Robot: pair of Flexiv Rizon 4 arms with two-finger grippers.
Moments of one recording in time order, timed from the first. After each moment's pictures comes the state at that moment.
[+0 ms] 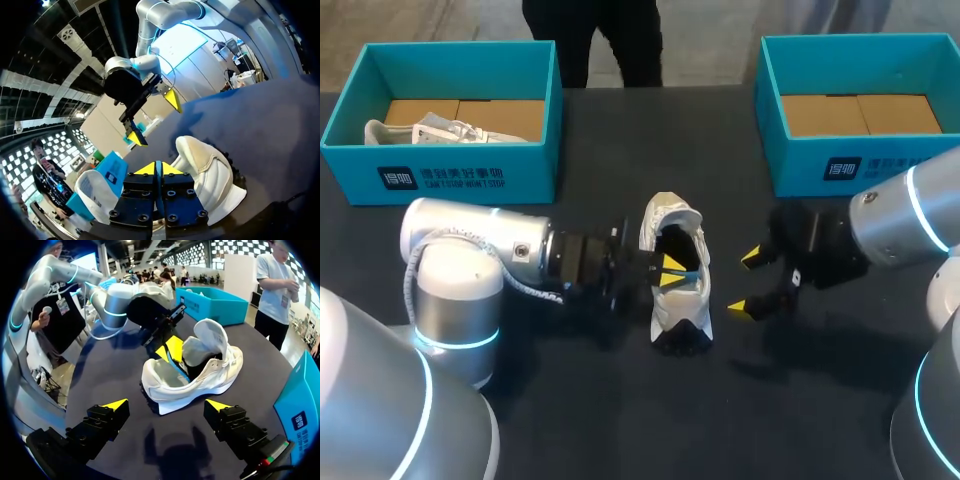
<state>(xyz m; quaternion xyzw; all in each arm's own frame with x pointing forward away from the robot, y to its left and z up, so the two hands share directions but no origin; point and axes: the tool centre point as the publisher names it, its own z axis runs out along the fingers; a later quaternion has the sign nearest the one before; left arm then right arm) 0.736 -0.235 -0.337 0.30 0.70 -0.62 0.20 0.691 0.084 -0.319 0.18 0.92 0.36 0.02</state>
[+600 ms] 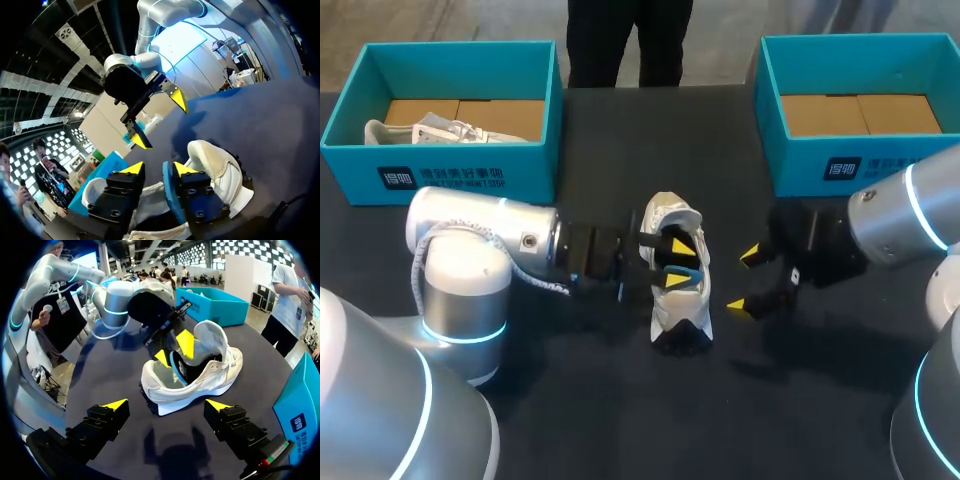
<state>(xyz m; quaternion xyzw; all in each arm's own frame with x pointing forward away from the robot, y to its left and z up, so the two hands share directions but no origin) 0.740 -0.244 -0.322 0.31 0.70 -0.61 0.20 0.693 0.086 -0.317 0.17 0.92 0.36 0.02</state>
